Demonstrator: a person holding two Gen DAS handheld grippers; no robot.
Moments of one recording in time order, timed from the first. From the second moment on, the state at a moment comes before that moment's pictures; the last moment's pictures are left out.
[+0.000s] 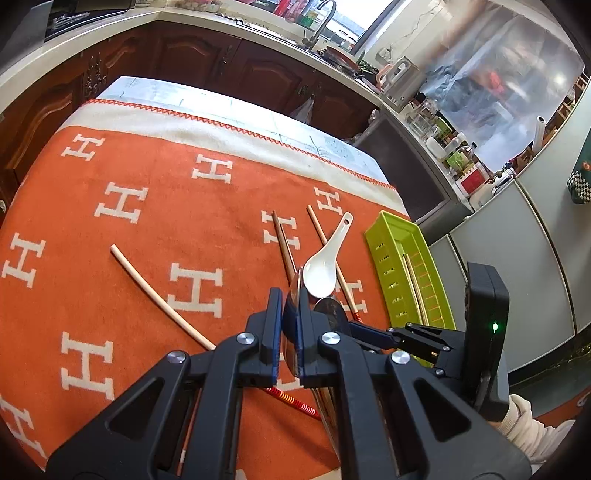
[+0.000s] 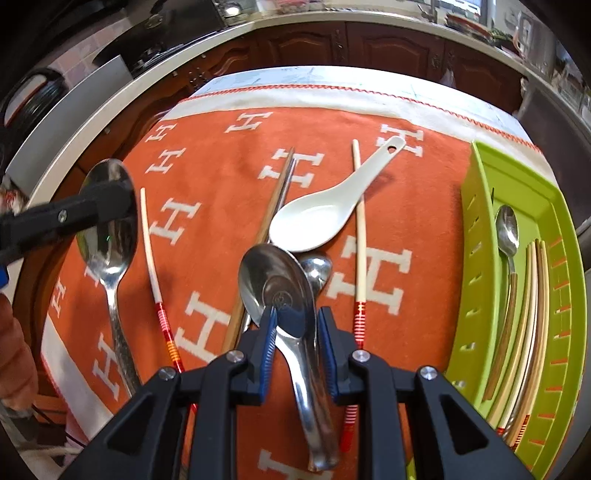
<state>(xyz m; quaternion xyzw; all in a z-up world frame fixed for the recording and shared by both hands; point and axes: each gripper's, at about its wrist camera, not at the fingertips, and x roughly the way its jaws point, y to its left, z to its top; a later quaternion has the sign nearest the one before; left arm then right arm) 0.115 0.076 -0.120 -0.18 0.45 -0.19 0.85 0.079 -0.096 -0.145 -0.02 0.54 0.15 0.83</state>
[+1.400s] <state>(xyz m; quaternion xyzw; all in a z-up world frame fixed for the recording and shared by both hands) 0.124 -0.095 -0.005 -0.06 0.41 -0.33 0.85 0.055 -0.274 -0.056 0.13 0.47 0.00 0.87</state>
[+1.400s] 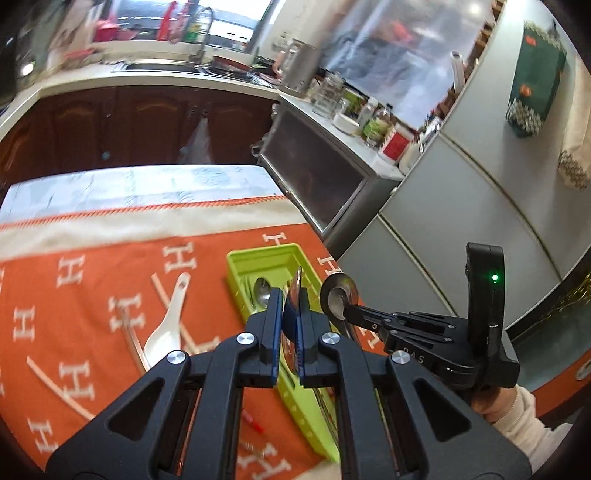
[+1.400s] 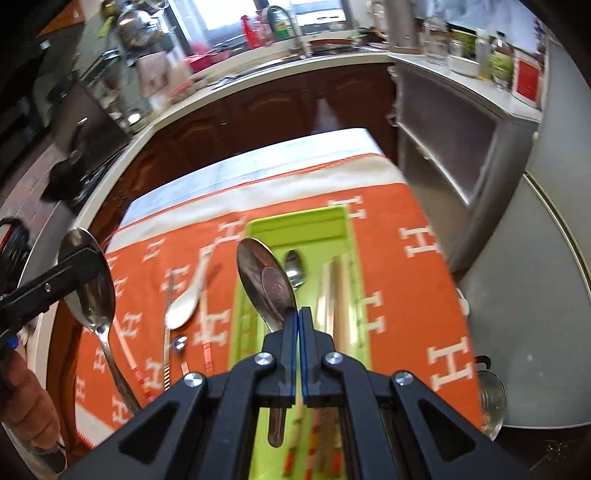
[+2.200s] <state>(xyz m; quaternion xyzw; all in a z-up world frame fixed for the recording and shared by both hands) 0.226 -0.191 -0.102 0.04 0.48 -0.27 0.84 0.138 -0.287 -0.119 0.16 0.50 -0.03 0.85</state>
